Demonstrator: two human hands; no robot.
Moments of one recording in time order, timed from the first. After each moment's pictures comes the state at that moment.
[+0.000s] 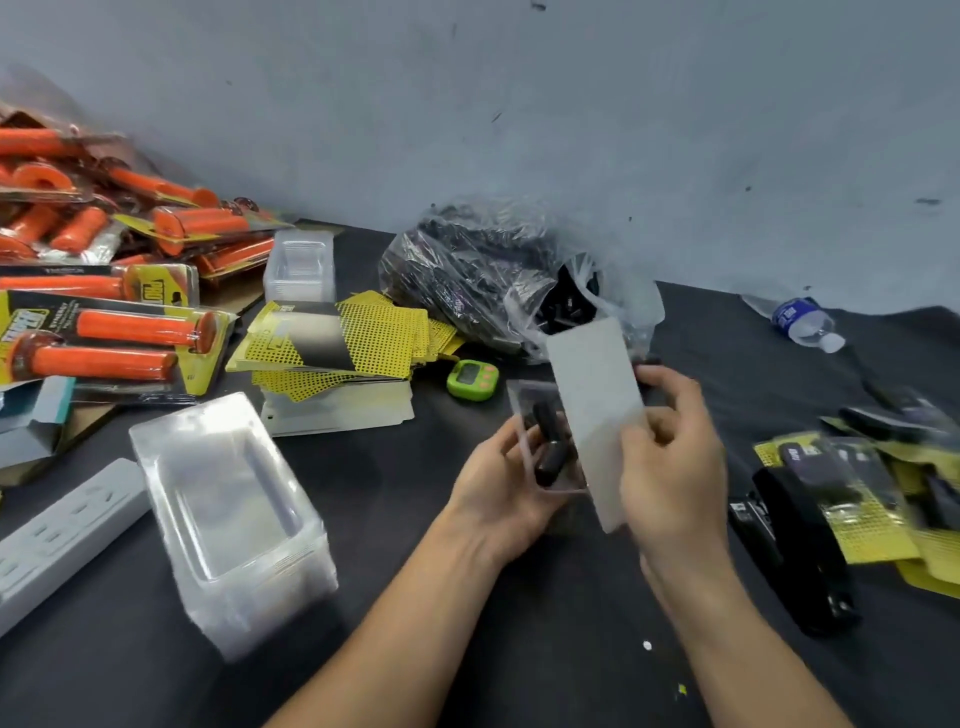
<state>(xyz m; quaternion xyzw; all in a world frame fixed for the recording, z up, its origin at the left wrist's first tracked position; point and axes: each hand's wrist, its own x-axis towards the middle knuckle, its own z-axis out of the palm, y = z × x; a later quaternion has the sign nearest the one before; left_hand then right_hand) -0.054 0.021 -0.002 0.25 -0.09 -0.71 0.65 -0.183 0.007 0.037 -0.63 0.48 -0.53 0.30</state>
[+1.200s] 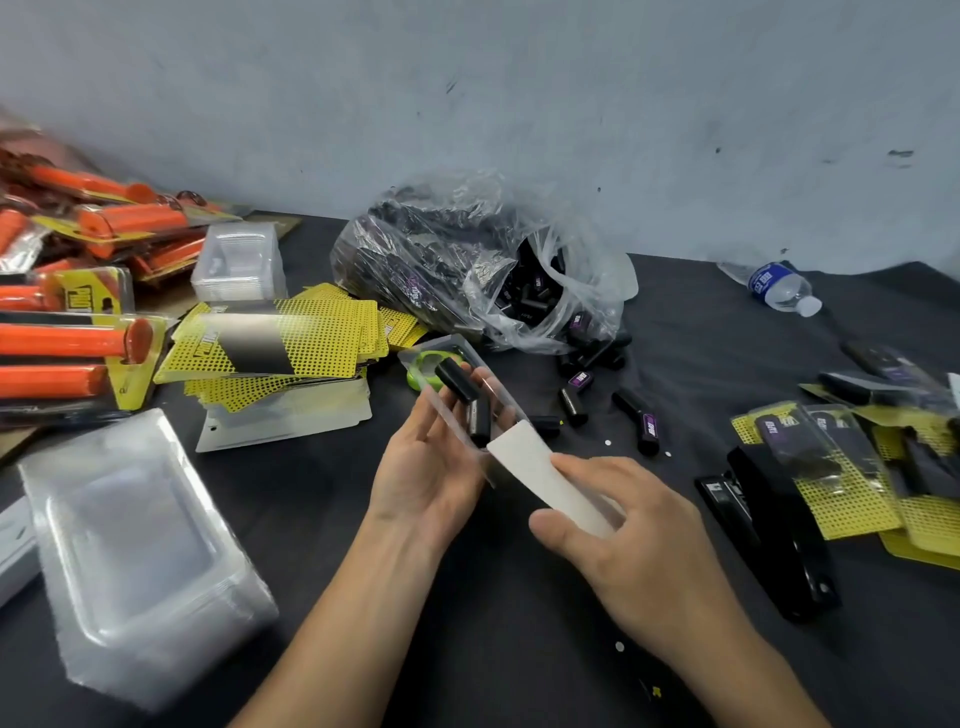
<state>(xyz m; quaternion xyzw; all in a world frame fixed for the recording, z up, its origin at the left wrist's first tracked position) -0.033 0.017 -0.003 0.10 0.00 -0.69 0.72 -0.230 0.029 0.014 -0.76 0.51 -0.28 0.29</state>
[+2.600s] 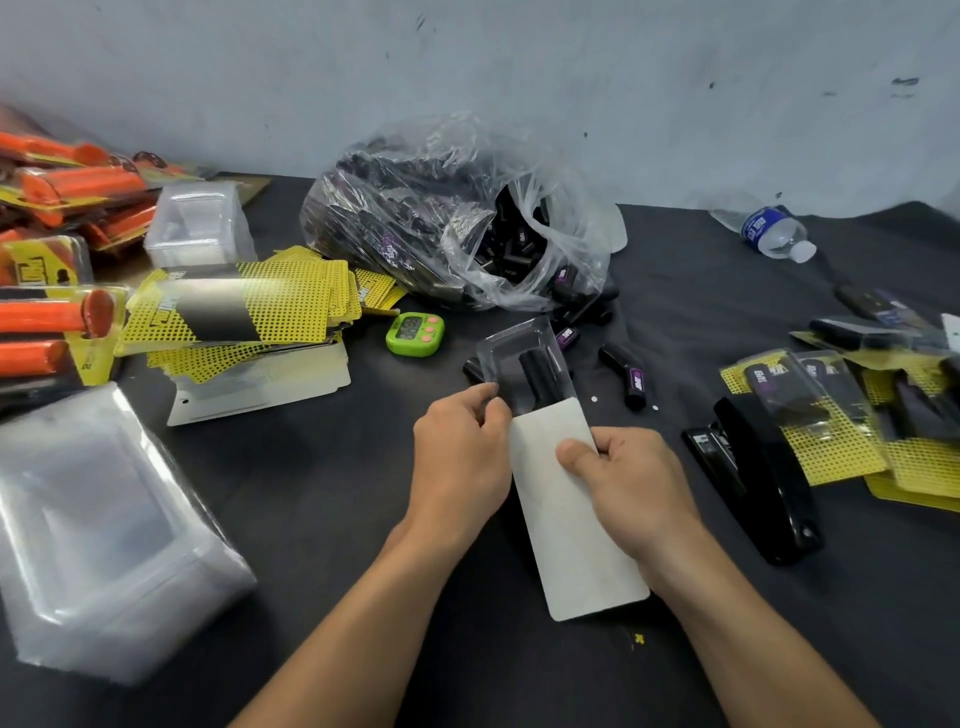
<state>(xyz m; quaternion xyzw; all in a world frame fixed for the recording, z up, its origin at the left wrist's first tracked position) -0.073 0.020 -0.018 0.72 -0.43 -0.21 0.50 -0.229 -0.001 -0.007 -0.67 0.57 -0.28 0.38</state>
